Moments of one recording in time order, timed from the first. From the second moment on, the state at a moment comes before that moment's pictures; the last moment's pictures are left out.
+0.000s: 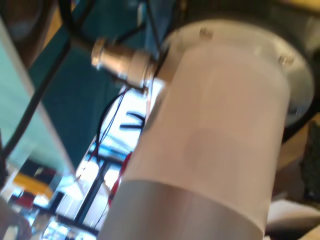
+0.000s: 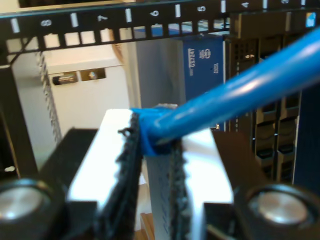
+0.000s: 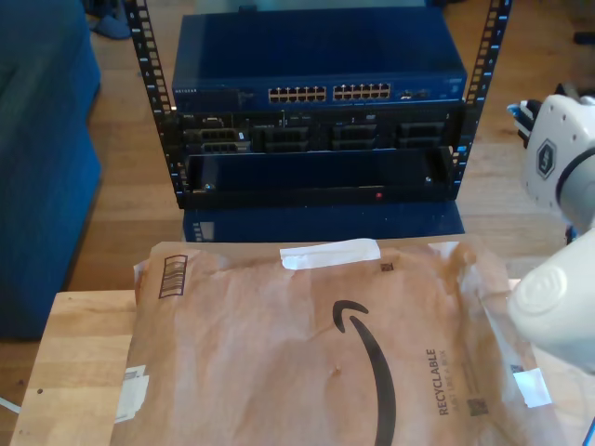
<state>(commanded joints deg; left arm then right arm) 83.3 -23.2 -24.8 8.4 89.4 -21.9 20.6 -26.4 -22.7 42.2 -30.1 60.5</state>
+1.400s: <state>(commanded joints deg) 90.3 -29.6 -6.9 8.1 66.3 -9.5 33.8 -17.2 -20.8 45.1 -39.4 60.5</state>
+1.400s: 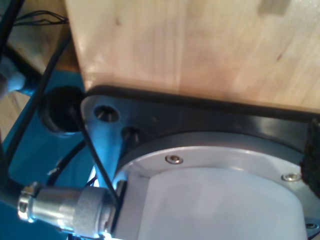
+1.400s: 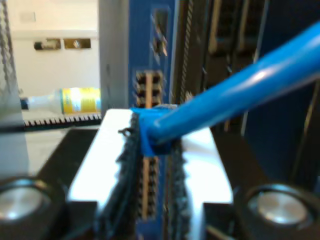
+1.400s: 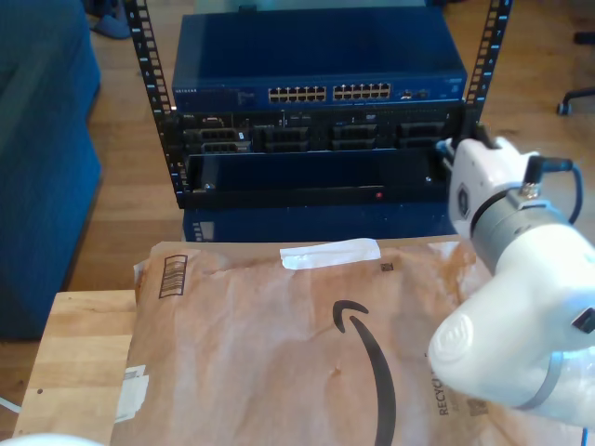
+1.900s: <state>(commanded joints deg) 90.3 -29.6 -6.9 8.1 66.4 -9.5 39.2 -1.6 -35.7 44.6 -40.3 59.5</state>
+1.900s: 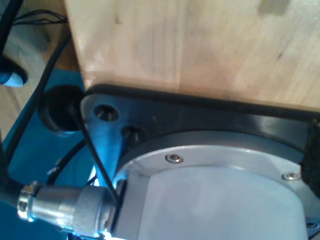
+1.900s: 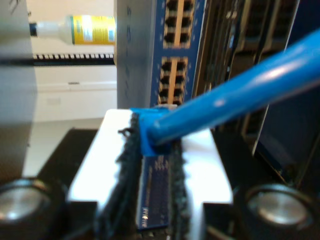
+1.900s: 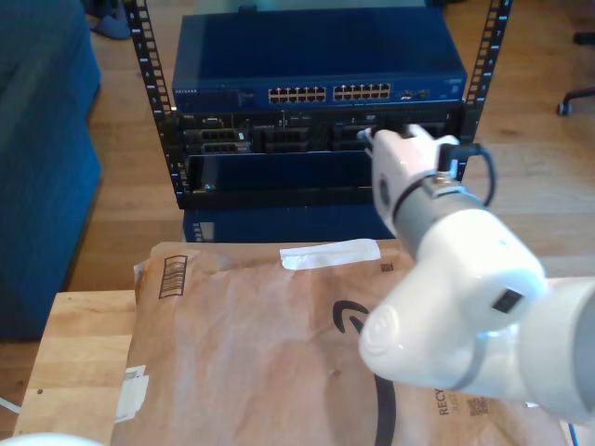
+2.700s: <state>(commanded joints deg) 90.3 -29.6 -6.9 8.1 66.4 -9.5 39.9 -0.6 -35.1 47.6 -41.4 56.4</state>
